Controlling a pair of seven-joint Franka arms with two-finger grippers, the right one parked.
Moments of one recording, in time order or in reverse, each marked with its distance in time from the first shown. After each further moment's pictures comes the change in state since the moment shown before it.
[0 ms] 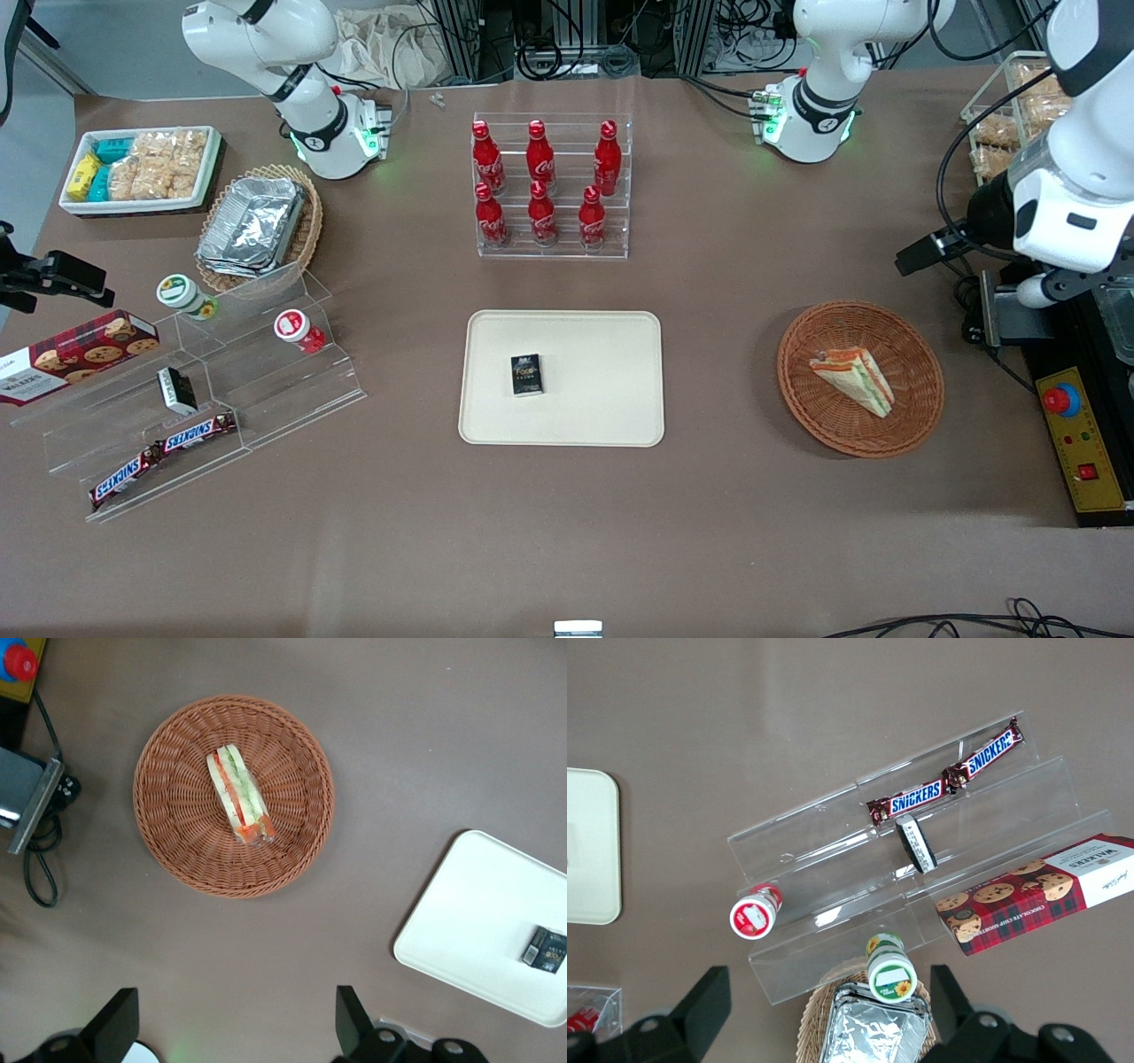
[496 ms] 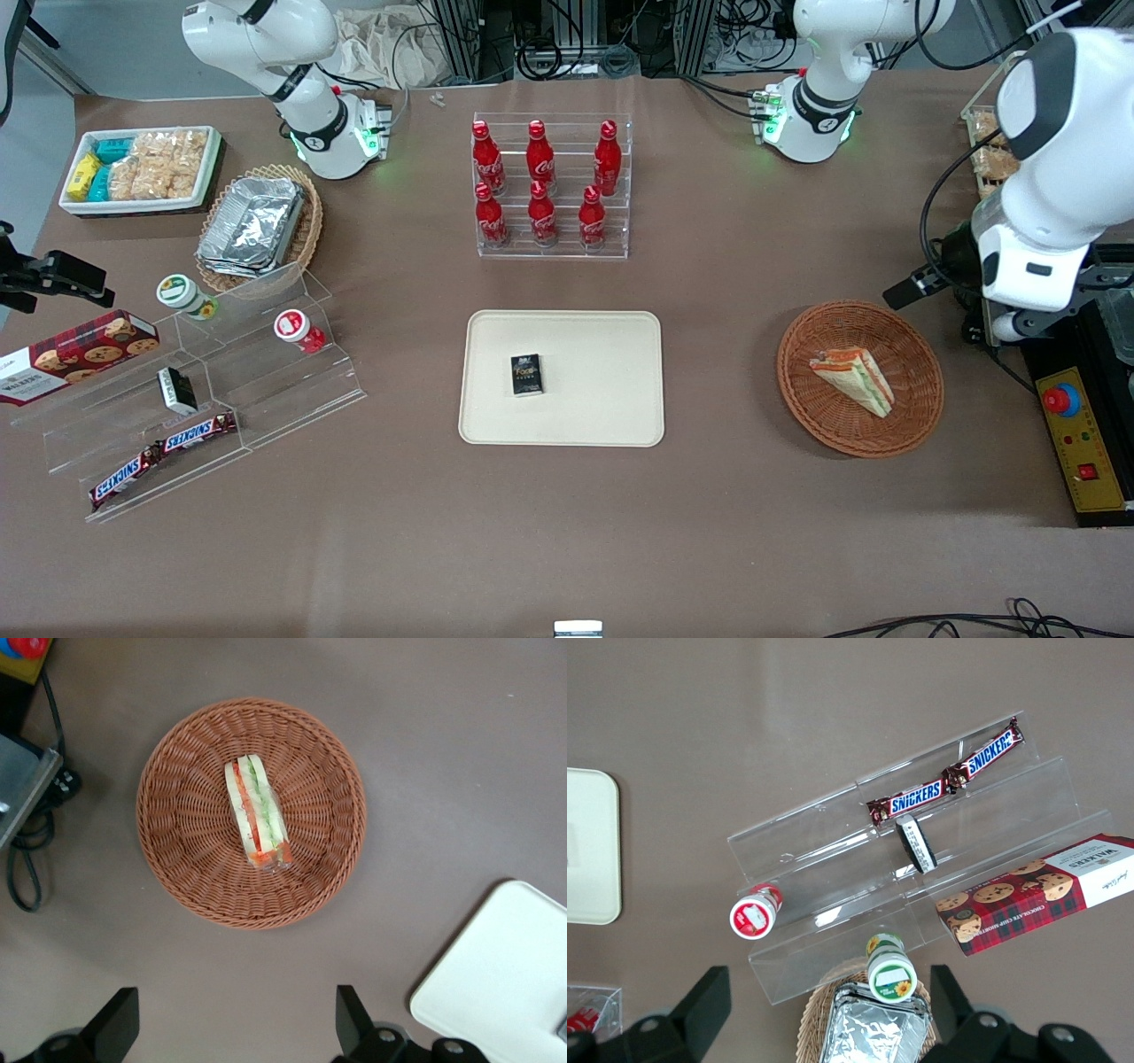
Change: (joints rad) arm 0.002 0.008 0.006 -0.185 0.049 0.199 -0.108
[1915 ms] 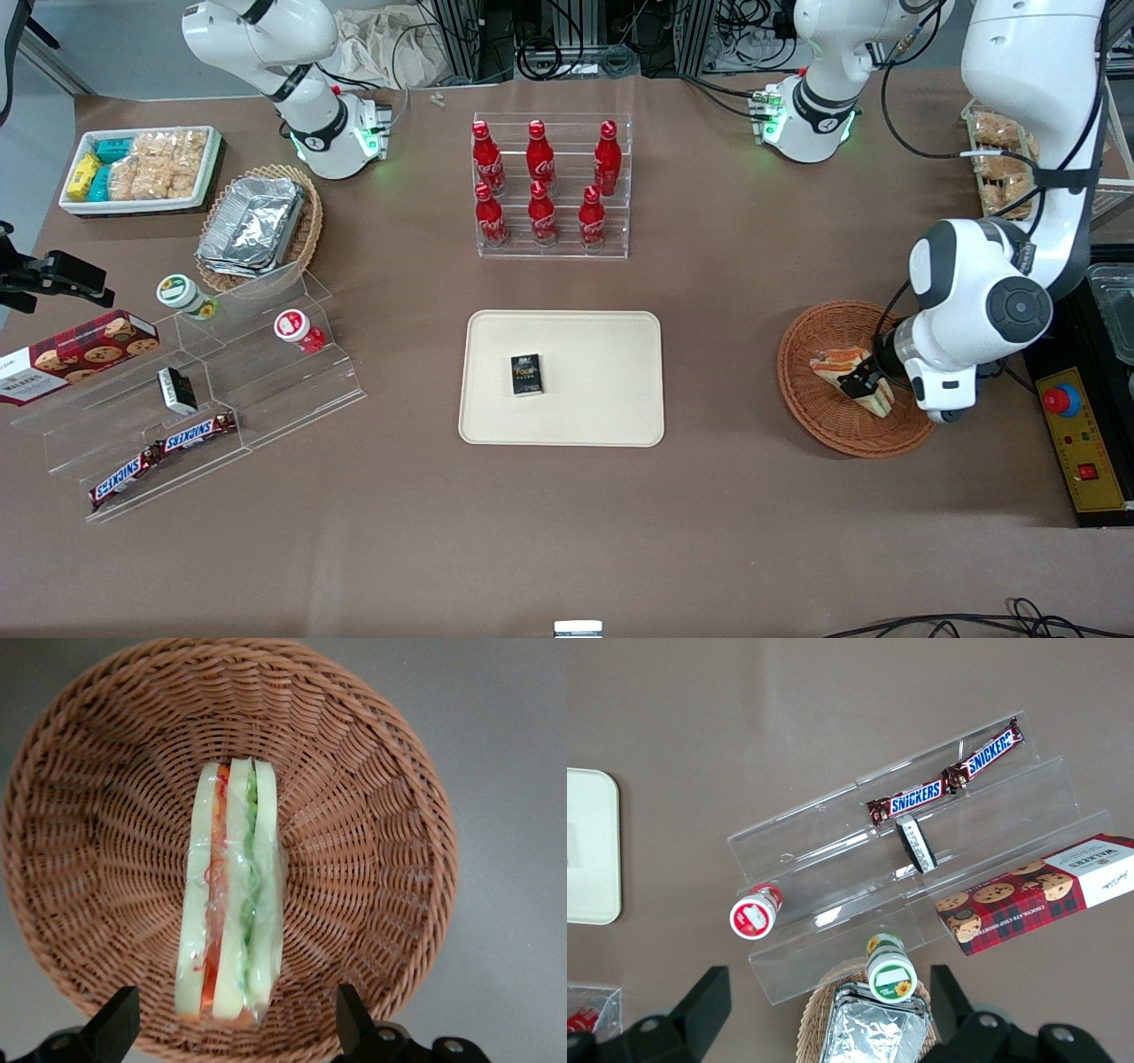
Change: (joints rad) arm 0.044 0.335 0.007 -0.137 0.002 0.416 -0.241
